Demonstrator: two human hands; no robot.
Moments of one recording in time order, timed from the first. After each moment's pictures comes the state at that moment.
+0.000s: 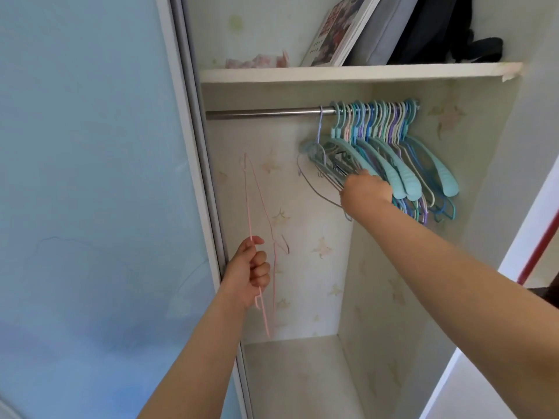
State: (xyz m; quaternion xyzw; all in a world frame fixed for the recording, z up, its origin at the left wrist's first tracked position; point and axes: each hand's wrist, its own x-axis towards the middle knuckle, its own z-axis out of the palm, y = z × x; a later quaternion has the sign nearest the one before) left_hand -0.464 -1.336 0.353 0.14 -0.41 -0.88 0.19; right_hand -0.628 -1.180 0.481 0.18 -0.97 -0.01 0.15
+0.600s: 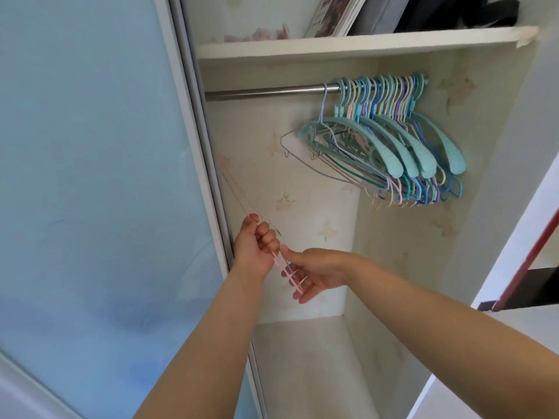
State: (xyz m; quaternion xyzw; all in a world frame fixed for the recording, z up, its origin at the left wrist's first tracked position) left_hand -0.479 -1.323 0.363 0.16 -0.28 -0.91 0.25; right_hand -0.546 -1.196 0.360 0.22 -0.69 0.41 -0.55
